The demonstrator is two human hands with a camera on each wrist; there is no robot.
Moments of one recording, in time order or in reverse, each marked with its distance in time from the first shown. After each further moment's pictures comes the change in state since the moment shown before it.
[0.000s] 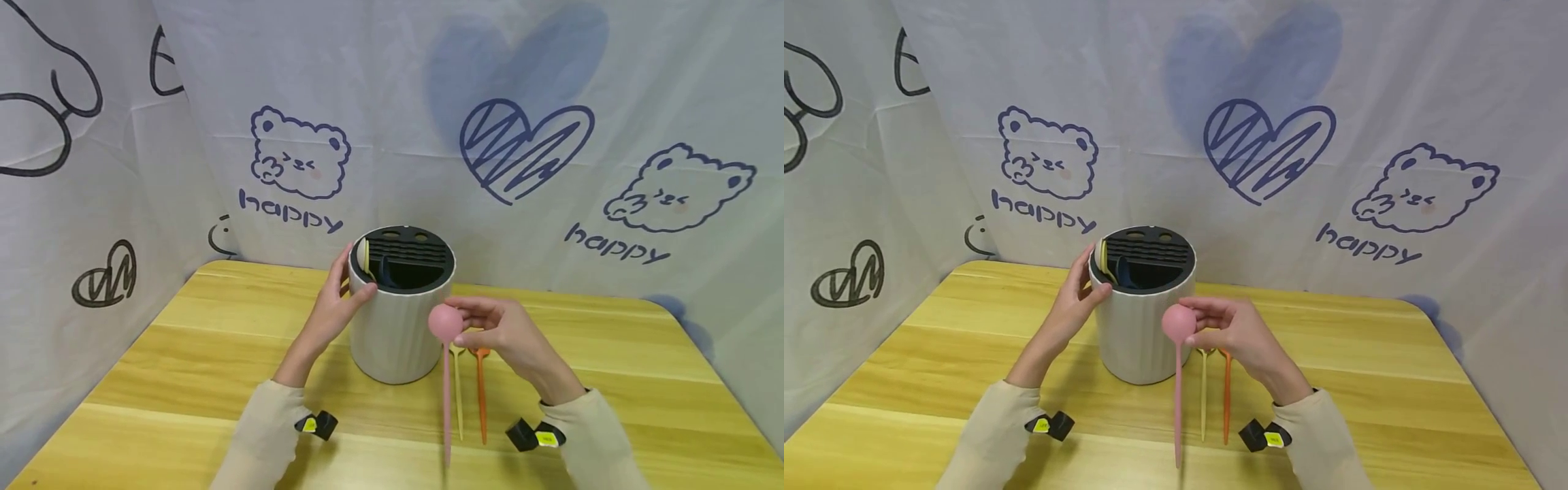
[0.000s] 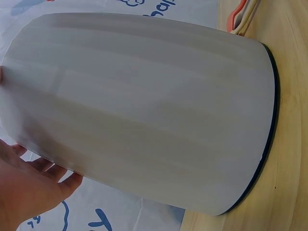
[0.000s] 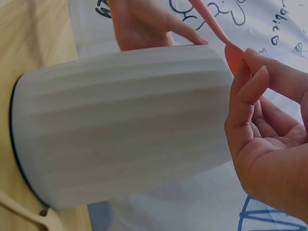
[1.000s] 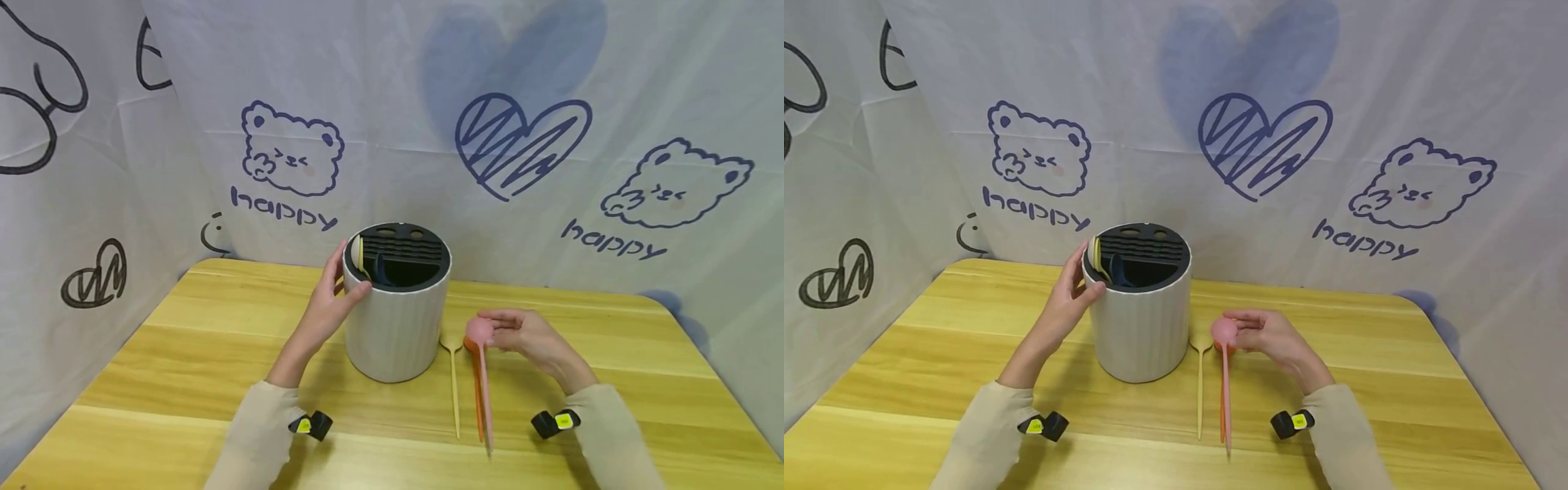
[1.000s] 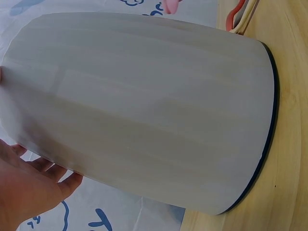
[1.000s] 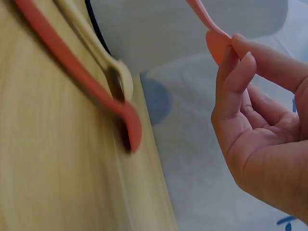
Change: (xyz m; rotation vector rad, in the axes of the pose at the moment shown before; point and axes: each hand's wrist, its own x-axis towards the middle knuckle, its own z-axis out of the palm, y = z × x) left_hand 0.001 0.000 0.001 -0.021 -0.006 -0.013; right_hand -0.001 0.078 -0.070 -0.014 0.006 0.250
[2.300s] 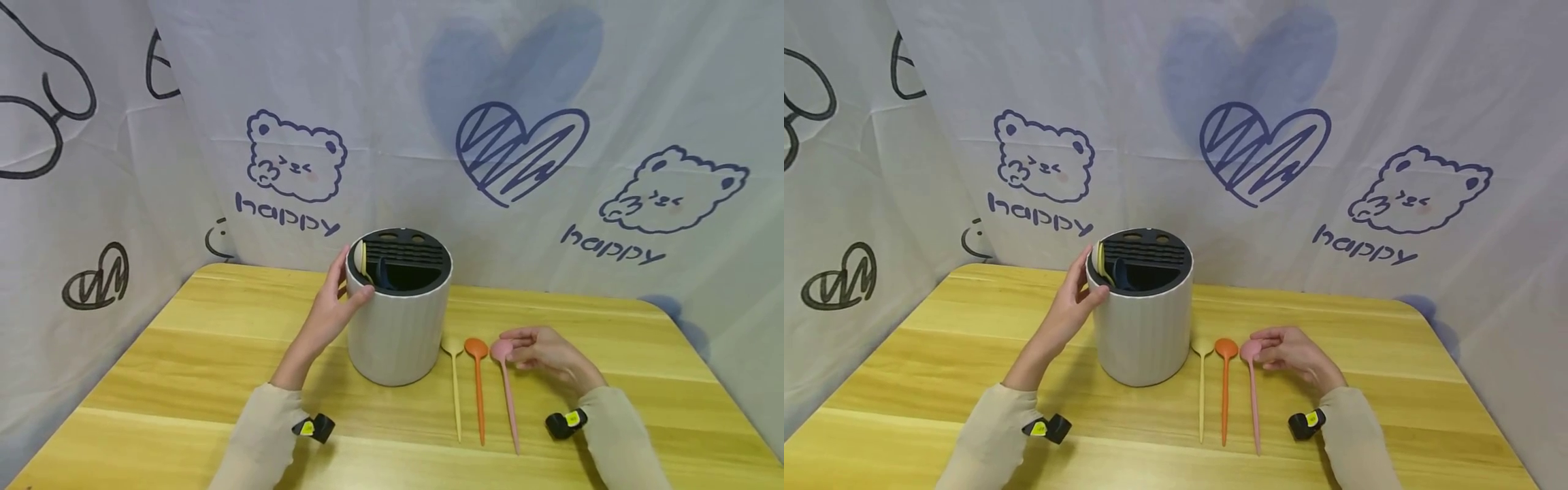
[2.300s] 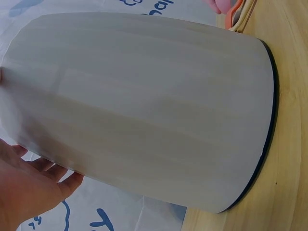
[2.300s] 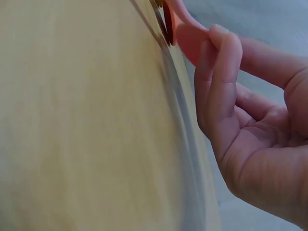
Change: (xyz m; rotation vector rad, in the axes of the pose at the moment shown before) left_hand 0.000 0.003 0.000 0.034 -0.004 -0.001; right_hand 0.002 0.047 -0.039 0.048 0.008 0.181
